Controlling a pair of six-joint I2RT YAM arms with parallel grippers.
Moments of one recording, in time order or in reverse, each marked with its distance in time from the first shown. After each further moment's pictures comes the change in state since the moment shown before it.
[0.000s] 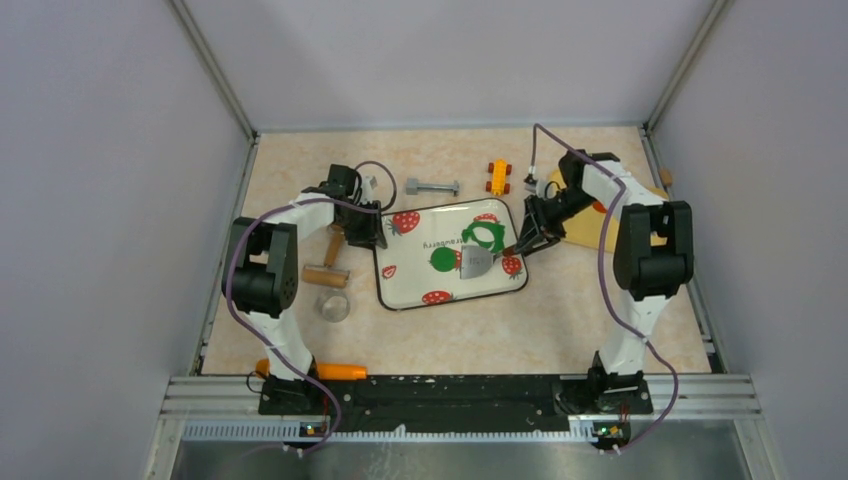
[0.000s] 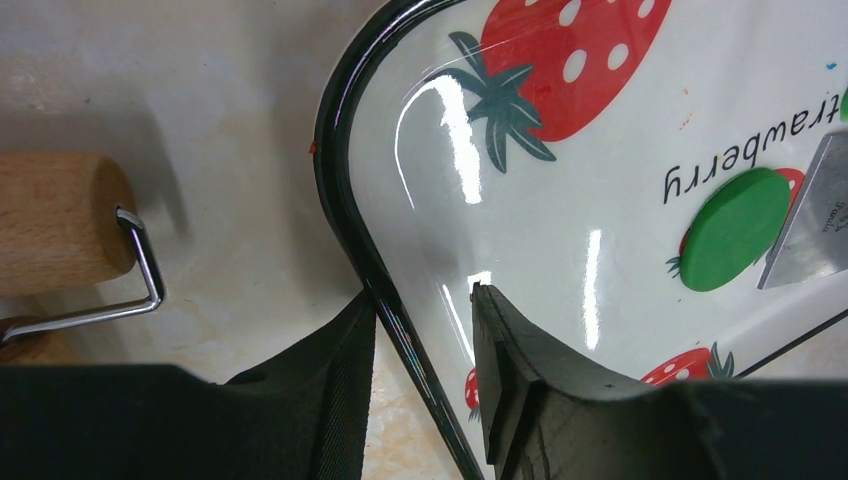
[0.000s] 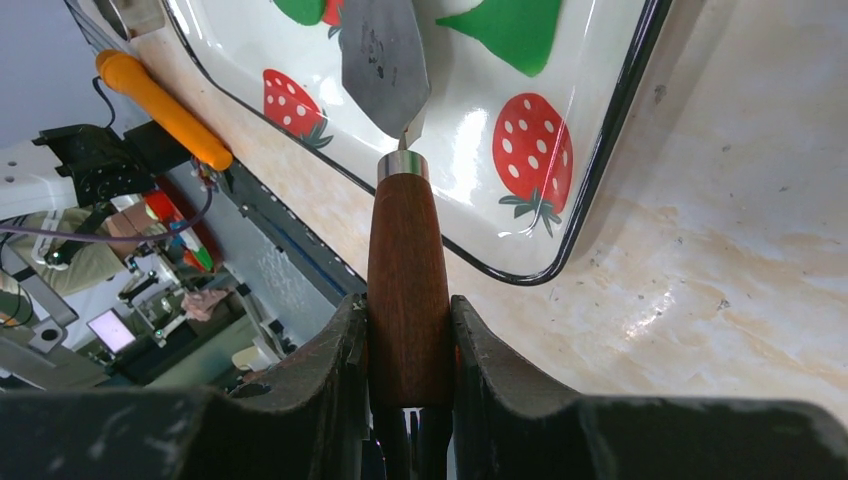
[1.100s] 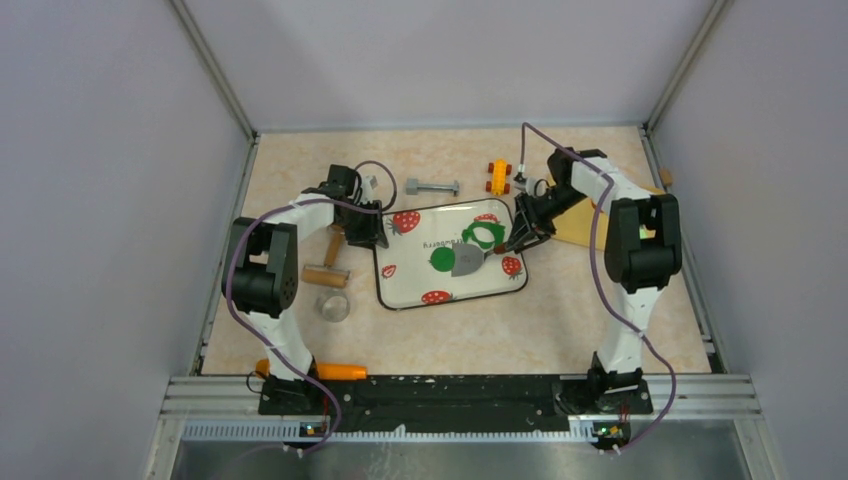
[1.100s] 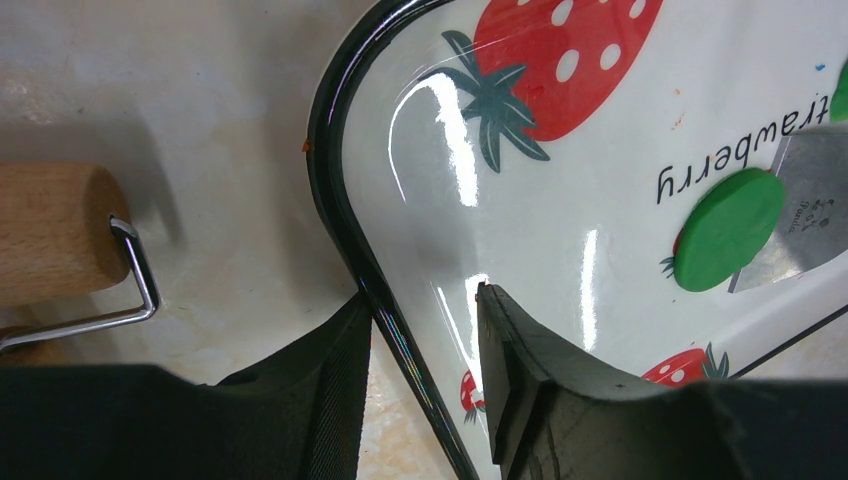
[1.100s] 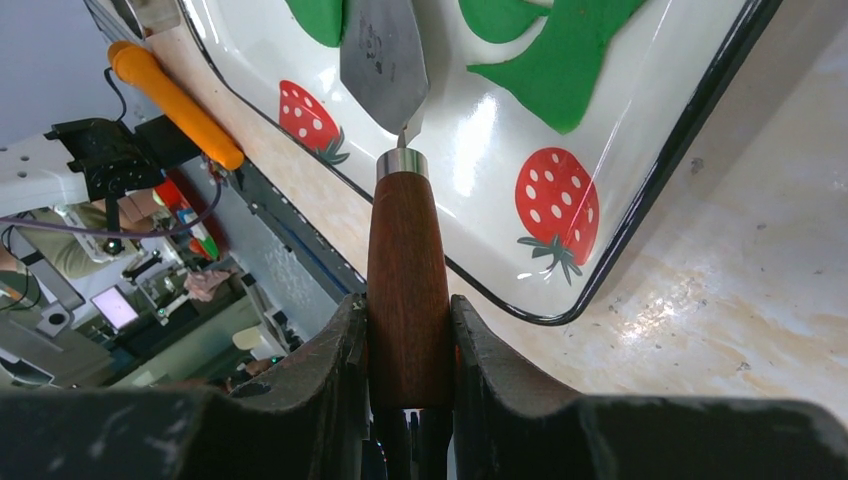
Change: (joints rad) left arm 0.000 0.000 -0.007 0.018 0.014 0.001; right arm 0.048 0.080 0.073 0.002 -0.035 0.006
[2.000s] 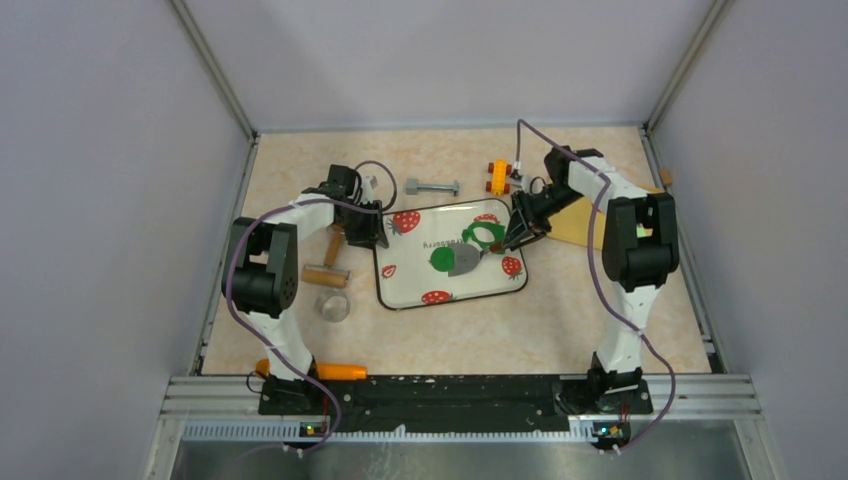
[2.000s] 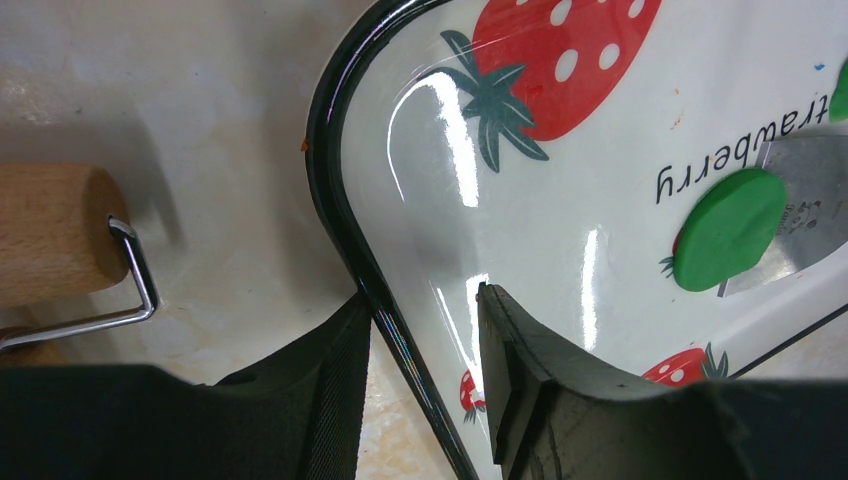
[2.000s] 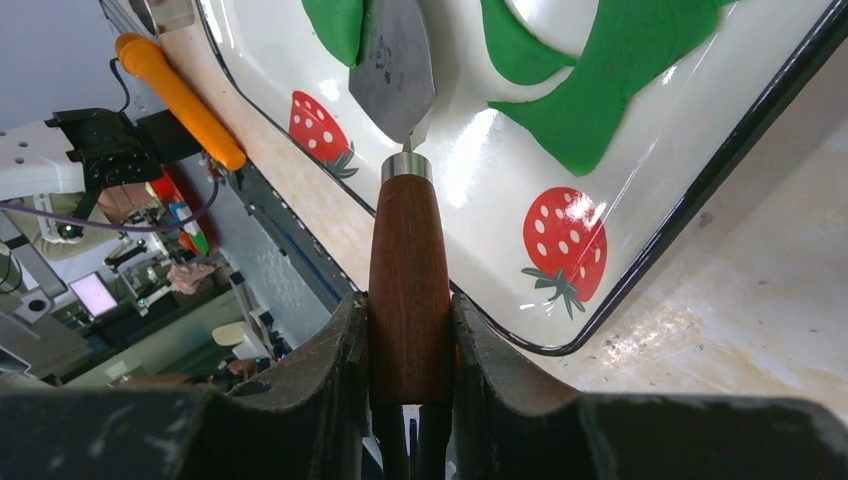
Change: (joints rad) left arm 0.000 0.000 0.000 0.000 0.001 0.000; right arm 0.014 0.015 0.019 0.027 -0.039 -0.043
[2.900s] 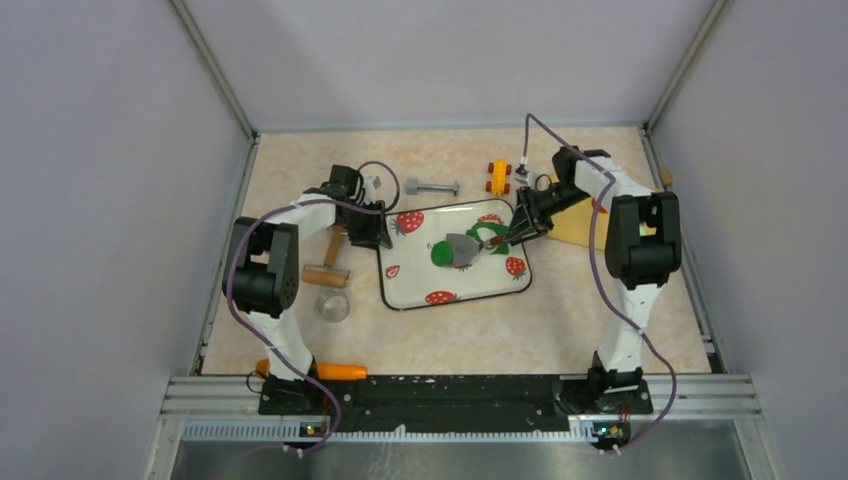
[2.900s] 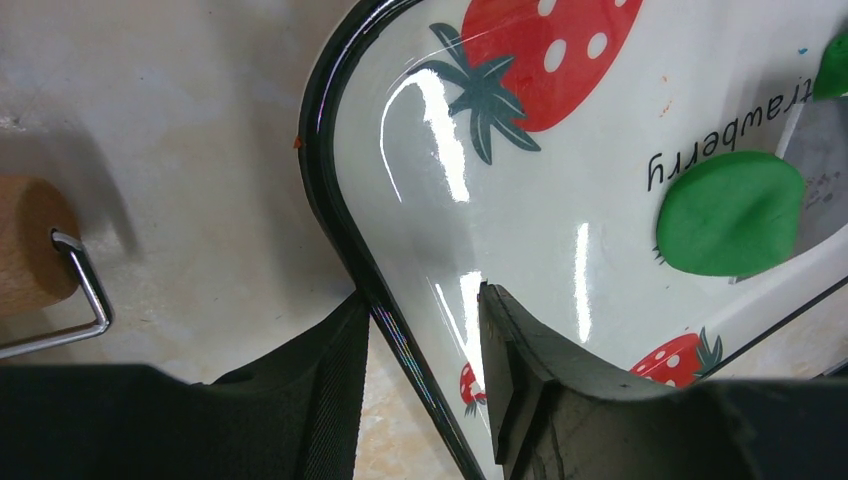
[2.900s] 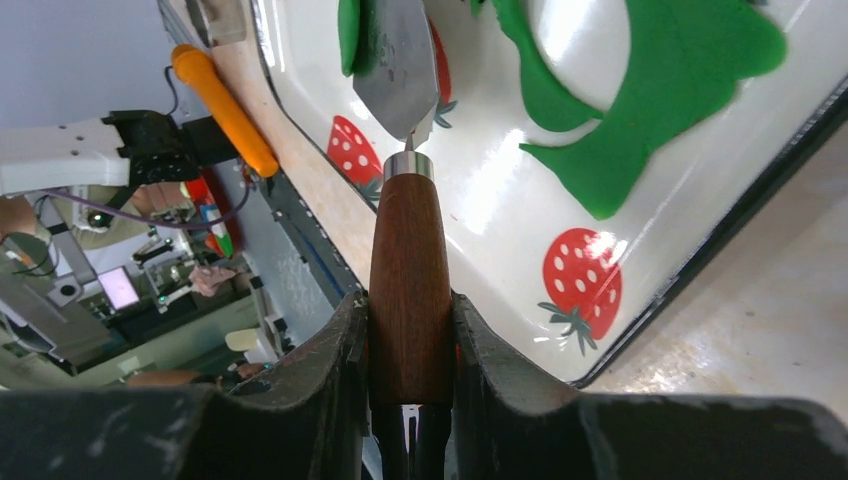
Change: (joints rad) left arm -0.009 0.001 0.000 0.004 0.033 0.000; right arm -0.051 0.016 -0.002 0.023 -0.124 -0.046
